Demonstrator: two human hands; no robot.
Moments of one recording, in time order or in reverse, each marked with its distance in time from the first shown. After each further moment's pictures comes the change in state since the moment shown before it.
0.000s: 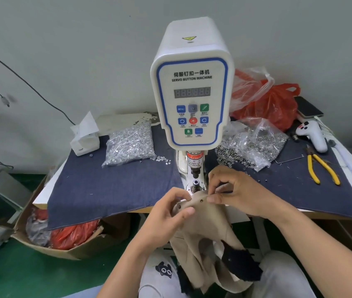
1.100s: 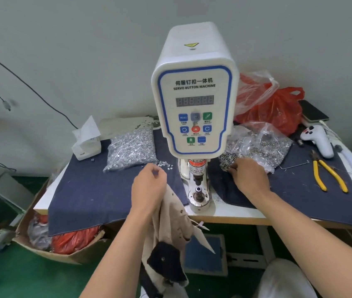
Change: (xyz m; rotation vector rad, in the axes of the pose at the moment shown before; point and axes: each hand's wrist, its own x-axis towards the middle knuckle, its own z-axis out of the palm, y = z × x) left_hand 0.076 0.008 -0.043 0.459 0.600 -0.294; right_hand 0.066 0.087 -0.027 -0.853 0.541 0.409
